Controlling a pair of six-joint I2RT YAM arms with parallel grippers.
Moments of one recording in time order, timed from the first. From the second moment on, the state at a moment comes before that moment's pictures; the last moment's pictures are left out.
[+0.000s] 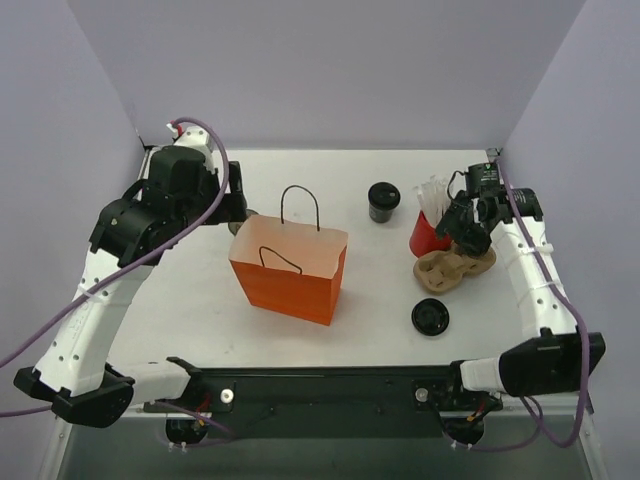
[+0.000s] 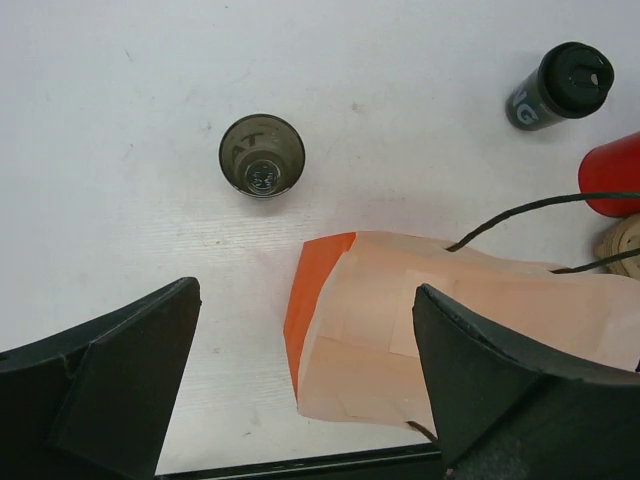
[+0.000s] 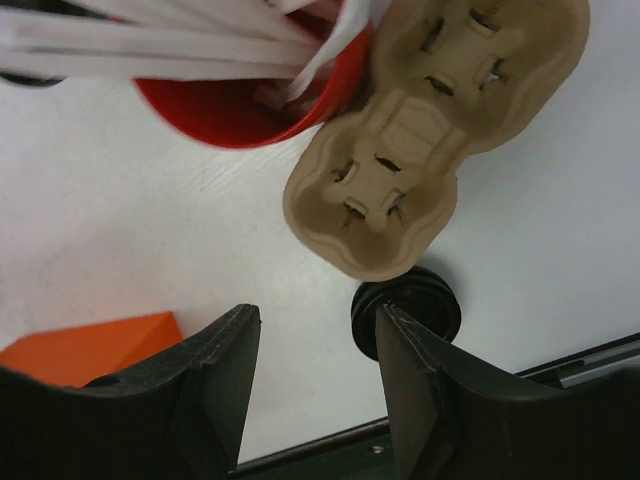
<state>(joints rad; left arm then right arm) -0.51 1.27 1.76 -1.11 -0.28 -0.40 0.11 1.30 1.41 -1.17 0.14 0.58</state>
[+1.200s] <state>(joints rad) -0.59 1.19 1.38 -1.00 -0.45 -0.35 -0.14 1.43 0.99 -0.74 0.20 0.94</state>
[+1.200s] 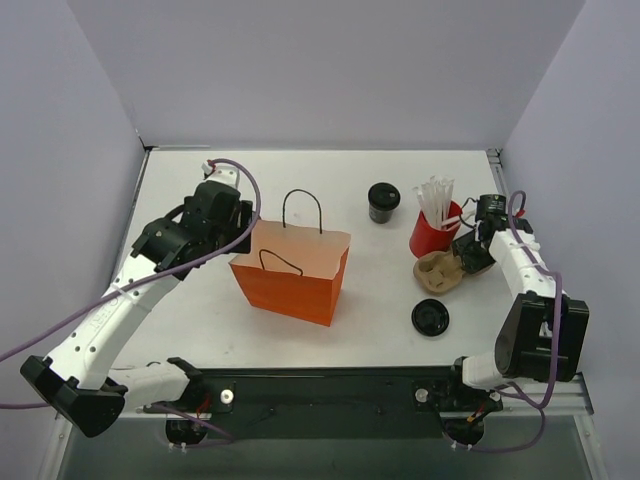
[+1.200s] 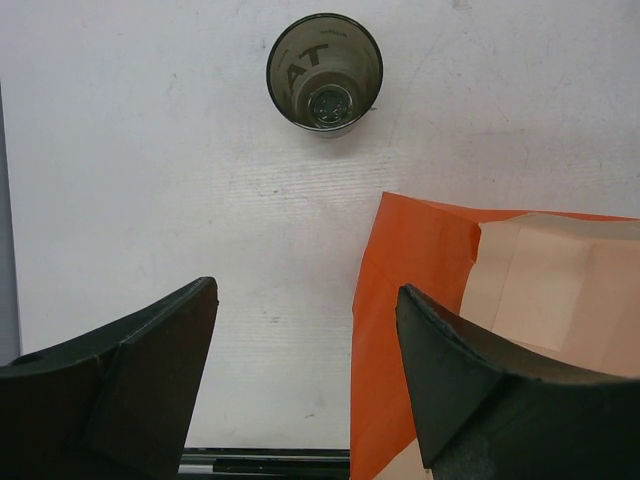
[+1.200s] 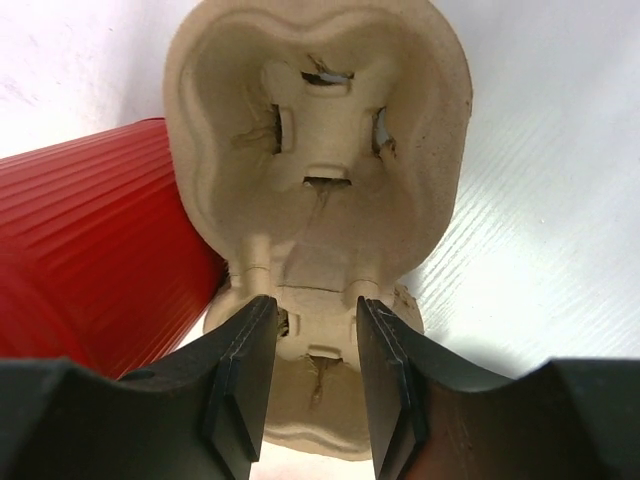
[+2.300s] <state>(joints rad) -0.63 1.15 1.38 -1.01 -0.55 -0.32 -0.14 1.51 1.00 -0.68 0.20 0.91</state>
